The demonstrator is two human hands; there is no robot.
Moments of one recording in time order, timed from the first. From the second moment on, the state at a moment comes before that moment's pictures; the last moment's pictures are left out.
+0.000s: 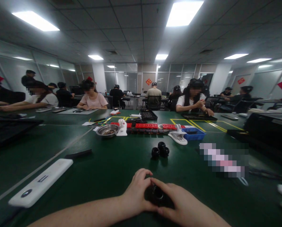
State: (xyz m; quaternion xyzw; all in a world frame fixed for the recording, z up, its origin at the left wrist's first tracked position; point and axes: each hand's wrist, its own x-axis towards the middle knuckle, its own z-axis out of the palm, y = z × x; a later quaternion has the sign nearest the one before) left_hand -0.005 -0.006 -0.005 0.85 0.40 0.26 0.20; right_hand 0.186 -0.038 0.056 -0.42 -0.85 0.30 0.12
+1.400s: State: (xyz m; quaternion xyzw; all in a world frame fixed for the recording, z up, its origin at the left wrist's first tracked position) left_hand -0.005 -0.006 -0.002 0.86 0.42 0.22 0.21; right_hand 0.188 -0.037 0.056 -0.48 -0.83 0.27 0.09
